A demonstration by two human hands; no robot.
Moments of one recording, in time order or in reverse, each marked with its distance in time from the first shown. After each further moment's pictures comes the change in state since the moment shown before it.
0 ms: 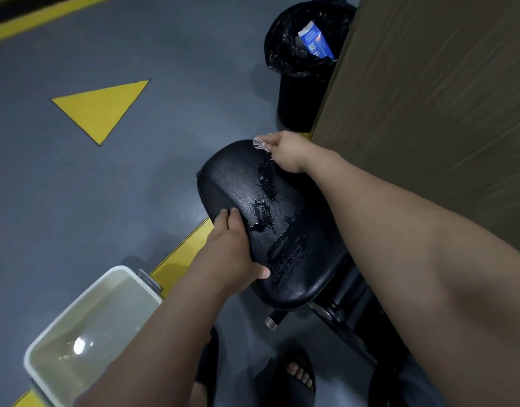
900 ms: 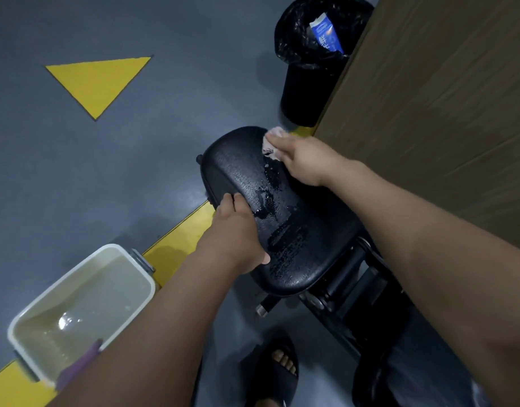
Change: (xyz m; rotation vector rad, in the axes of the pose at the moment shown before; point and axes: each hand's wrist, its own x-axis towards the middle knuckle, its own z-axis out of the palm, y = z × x) left_hand -0.002 0.009 -0.003 0.028 -0.029 -0.020; right_hand -0.044 0.012 0.008 -0.200 -0.022 -0.178
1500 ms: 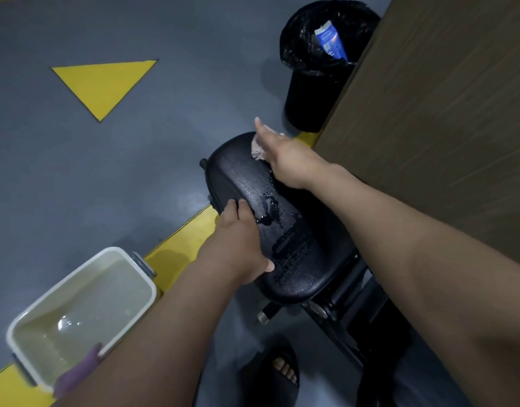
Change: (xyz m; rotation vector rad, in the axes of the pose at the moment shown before) left_hand 0.001 -0.007 0.002 -0.013 0.007 0.036; right_hand 0.019 -0.036 0.006 0.022 0.061 -0.077
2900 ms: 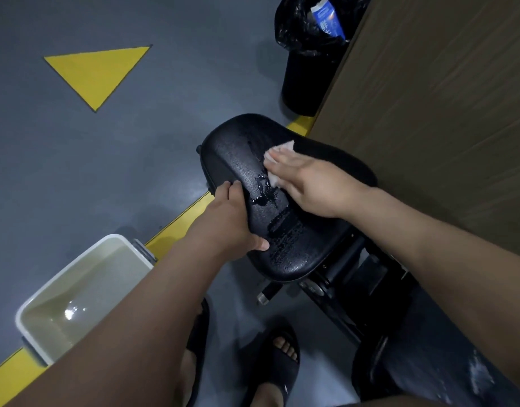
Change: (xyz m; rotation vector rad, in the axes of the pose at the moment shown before) left_hand 0.001 -0.009 -0.001 0.005 0.037 0.023; right_hand -0.098 0.018 0.014 -0.103 0.058 -0.237
